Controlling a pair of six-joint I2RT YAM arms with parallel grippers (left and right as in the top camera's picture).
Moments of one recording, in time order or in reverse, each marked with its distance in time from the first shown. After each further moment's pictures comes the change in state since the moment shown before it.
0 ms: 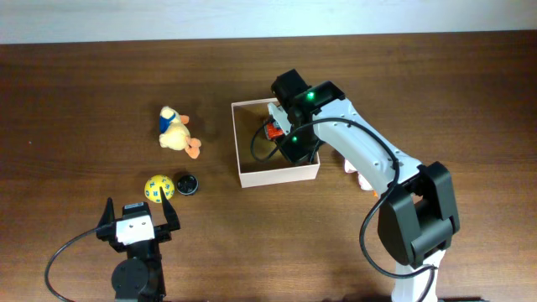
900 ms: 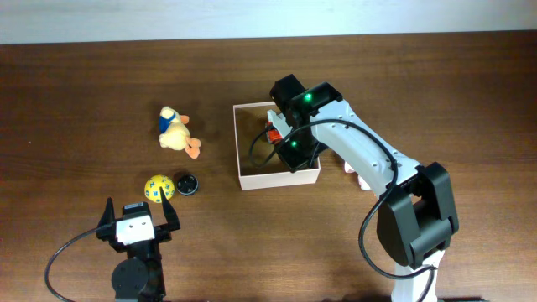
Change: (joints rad) left arm 0.000 0.000 0.000 0.000 0.000 0.000; right arm 0.009 0.000 -0.002 -0.065 -0.074 0.025
